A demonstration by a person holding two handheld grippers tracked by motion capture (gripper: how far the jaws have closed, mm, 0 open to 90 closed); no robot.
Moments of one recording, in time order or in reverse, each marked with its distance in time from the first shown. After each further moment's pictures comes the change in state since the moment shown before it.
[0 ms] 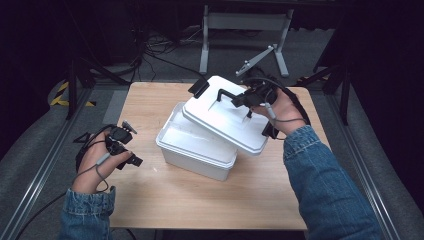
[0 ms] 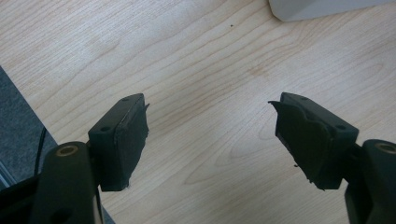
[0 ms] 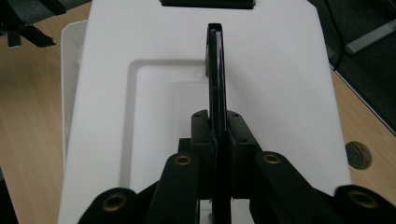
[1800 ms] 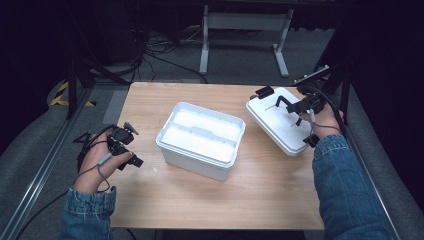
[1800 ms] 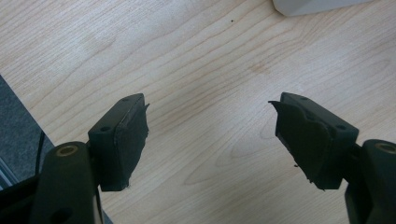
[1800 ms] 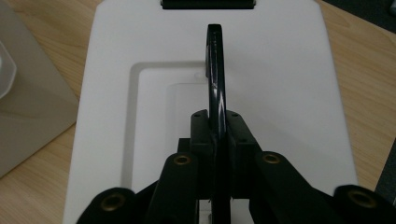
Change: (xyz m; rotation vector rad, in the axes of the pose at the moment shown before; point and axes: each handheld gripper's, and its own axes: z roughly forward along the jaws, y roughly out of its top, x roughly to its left) left arm -0.001 0.002 0.005 0.023 0.002 0.012; right arm -0.120 -0.139 0.007 0.112 -0.210 0.414
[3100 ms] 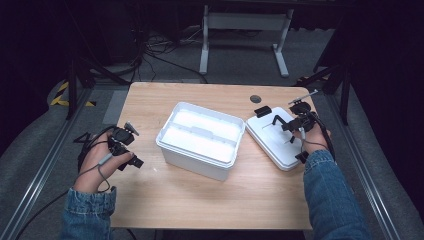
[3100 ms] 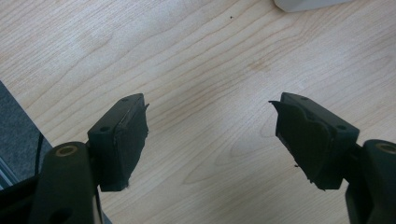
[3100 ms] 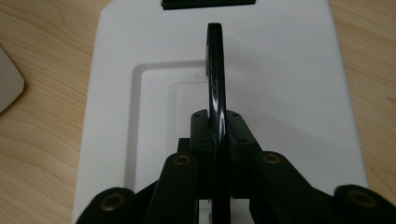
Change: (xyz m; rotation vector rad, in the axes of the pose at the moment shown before) left arm 0.000 0.000 0.002 0.014 -0.006 0.005; right arm -0.012 -0.047 0.075 0.067 0.037 0.093
